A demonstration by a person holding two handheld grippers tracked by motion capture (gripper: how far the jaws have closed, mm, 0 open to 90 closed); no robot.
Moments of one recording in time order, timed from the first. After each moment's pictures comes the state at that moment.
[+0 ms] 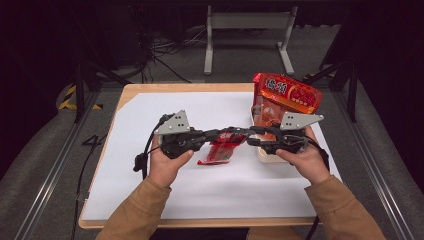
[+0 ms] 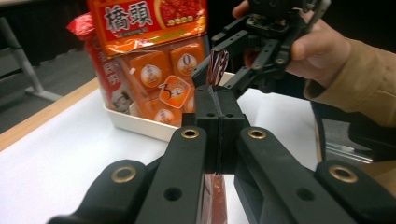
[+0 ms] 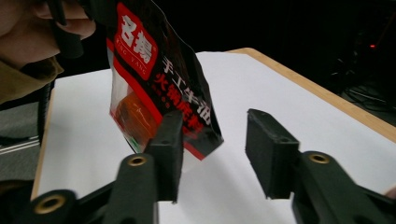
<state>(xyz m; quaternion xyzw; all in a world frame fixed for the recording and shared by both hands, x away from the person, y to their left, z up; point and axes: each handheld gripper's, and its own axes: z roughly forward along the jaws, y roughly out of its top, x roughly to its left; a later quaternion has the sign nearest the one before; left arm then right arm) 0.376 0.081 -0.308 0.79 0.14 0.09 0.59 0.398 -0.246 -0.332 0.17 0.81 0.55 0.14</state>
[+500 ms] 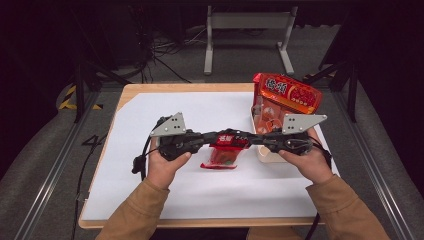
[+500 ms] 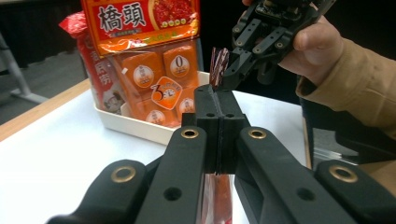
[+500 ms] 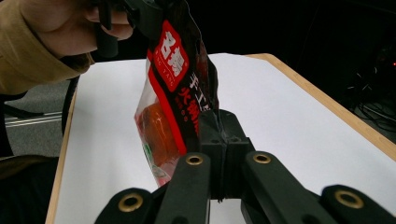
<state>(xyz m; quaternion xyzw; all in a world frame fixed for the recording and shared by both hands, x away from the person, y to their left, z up) 0.378 0.089 -0.316 0.78 0.14 0.07 0.61 0.383 -0.244 -0.312 0.11 0.83 0.53 0.14</state>
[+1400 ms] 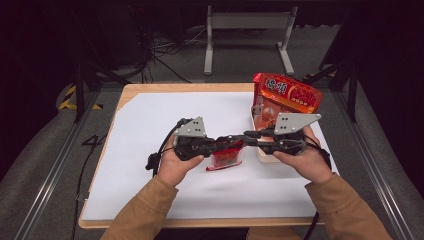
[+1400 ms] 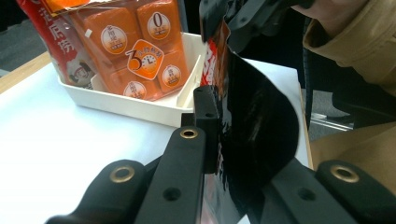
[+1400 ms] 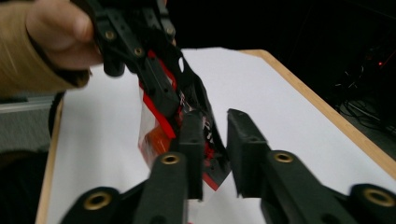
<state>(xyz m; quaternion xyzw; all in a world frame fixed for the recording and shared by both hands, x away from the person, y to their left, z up) 0.392 0.057 -0.333 0.83 0.12 0.03 0.55 0.377 -0.229 -0.300 0.12 0.84 0.51 0.16</state>
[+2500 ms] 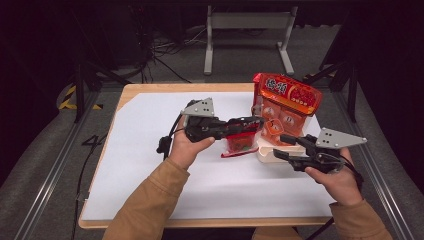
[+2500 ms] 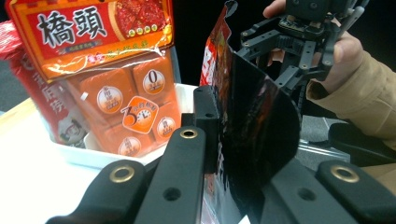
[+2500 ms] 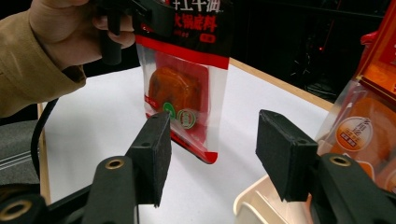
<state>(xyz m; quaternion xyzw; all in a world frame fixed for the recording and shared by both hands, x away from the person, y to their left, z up) 0.422 0.029 -0.305 0.80 0.08 0.01 0.60 0.338 -0.305 -0.327 0.23 0.77 0.56 0.19</state>
